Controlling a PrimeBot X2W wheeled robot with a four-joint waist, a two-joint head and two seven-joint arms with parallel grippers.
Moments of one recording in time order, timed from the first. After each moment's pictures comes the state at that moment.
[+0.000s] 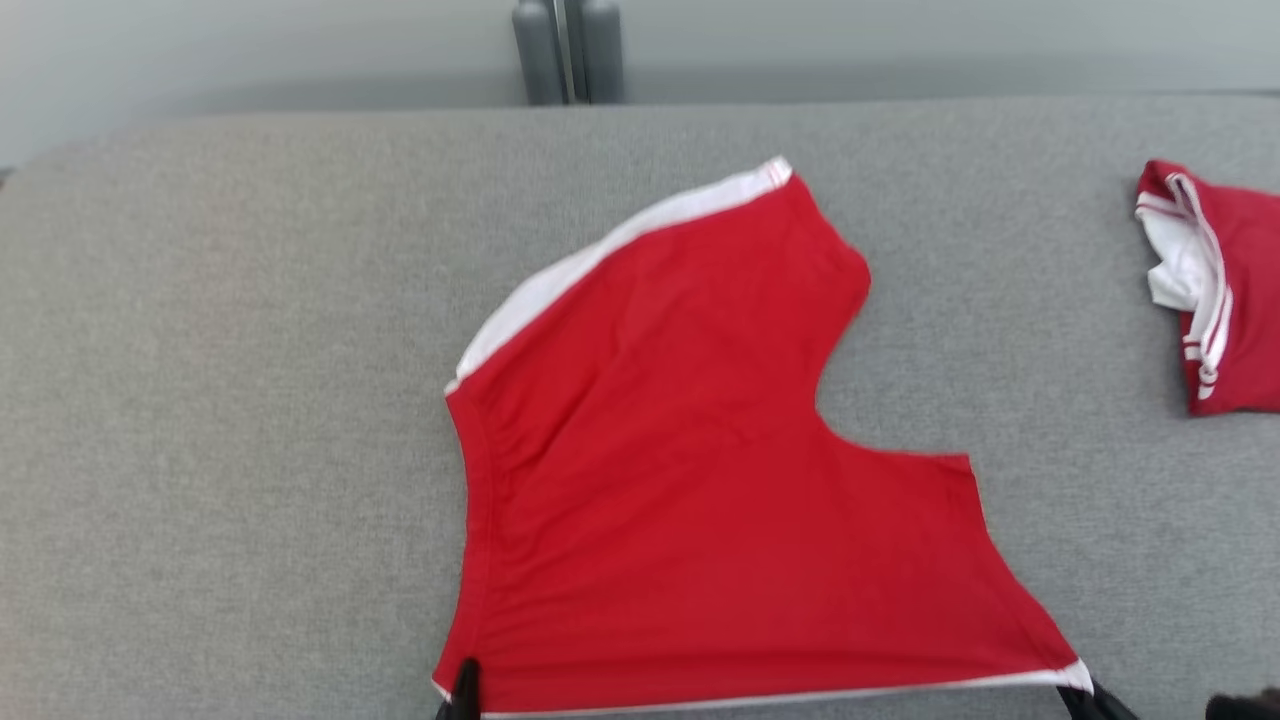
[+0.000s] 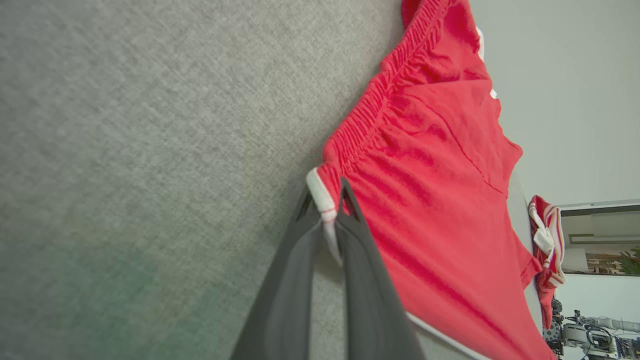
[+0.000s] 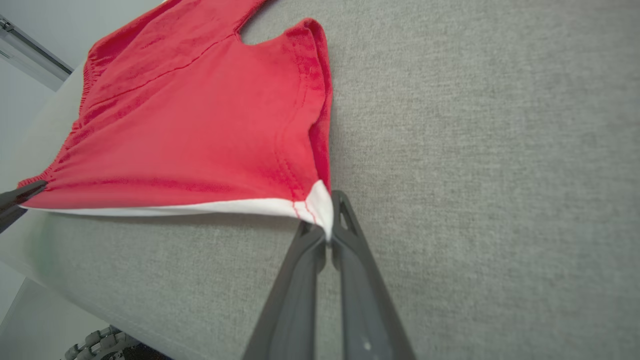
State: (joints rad) left arm 0.20 0.08 -0.35 0.13 -1.07 0.09 -0.19; right arm 0.31 -0.54 0.29 0.03 0.72 0.14 -0.23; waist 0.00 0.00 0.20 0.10
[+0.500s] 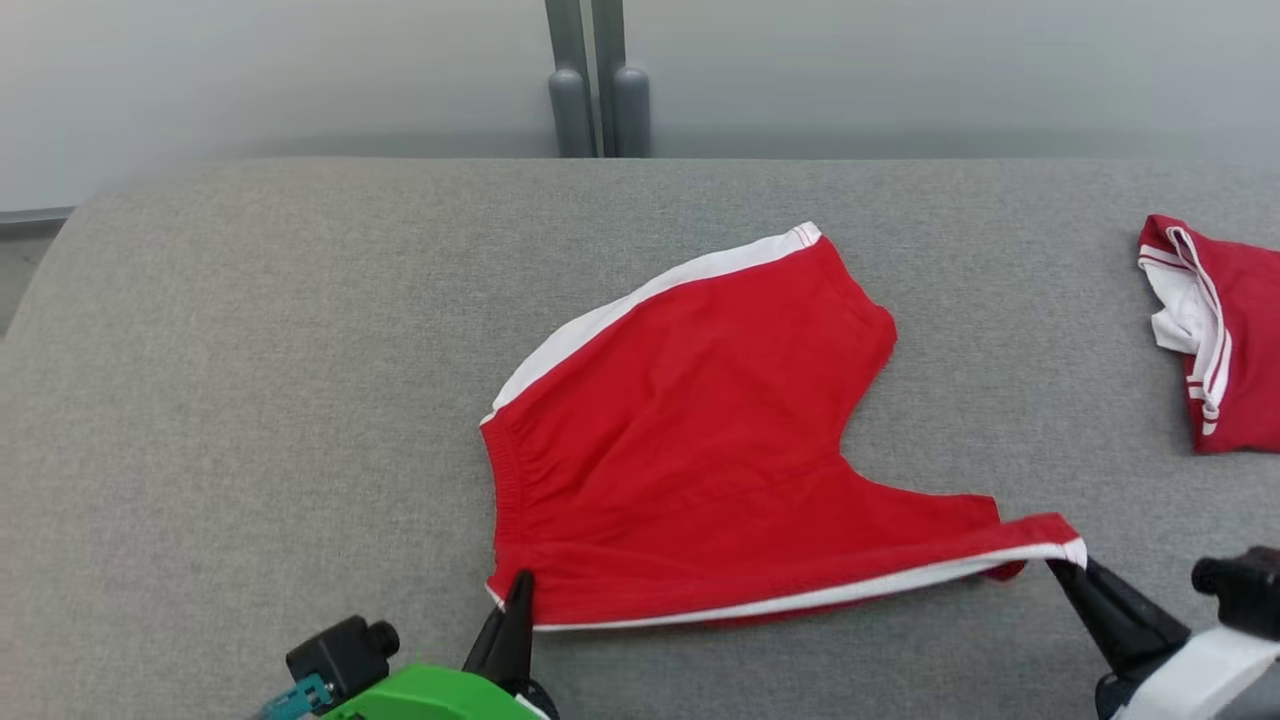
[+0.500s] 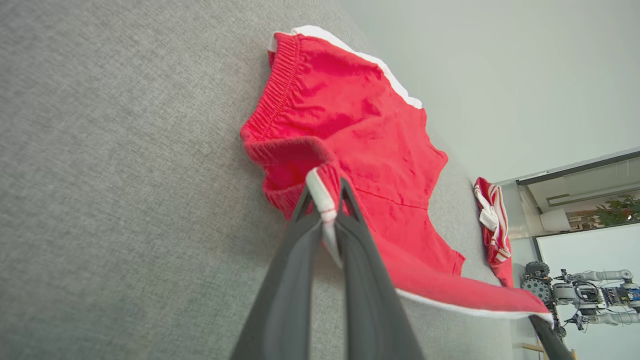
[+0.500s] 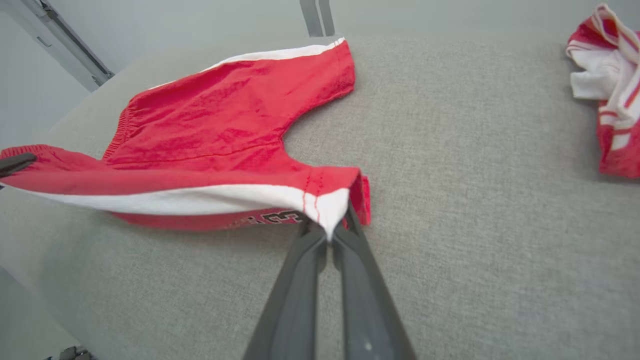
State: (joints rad) left arm 0.13 0.11 -0.44 -0.08 -1.00 0.24 -0.03; right arm 0.20 -0.58 0.24 -0.09 0.67 0.13 -0.05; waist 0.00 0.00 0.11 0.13
